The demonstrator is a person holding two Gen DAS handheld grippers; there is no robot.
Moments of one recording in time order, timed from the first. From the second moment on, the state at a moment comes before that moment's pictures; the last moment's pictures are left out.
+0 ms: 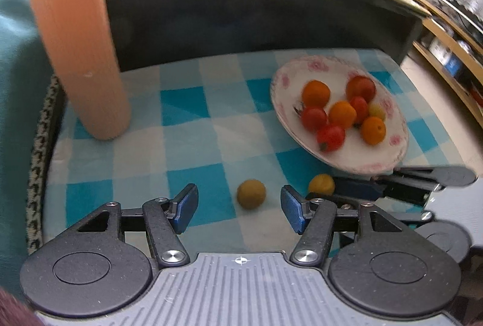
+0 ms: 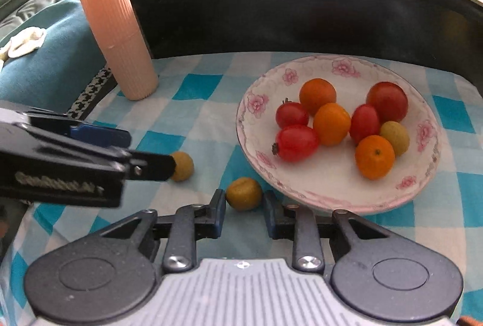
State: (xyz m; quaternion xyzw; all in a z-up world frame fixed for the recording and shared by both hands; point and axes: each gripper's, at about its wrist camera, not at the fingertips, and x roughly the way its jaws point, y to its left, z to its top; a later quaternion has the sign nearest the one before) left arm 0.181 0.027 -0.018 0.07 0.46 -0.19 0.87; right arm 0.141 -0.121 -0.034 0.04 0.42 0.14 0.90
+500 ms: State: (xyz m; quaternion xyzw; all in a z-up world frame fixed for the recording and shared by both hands) left arm 0.188 0.010 -0.047 0.08 0.45 -0.21 0.87; right arm 0.072 -0.162 -0.008 0.00 0.46 0.10 0.88
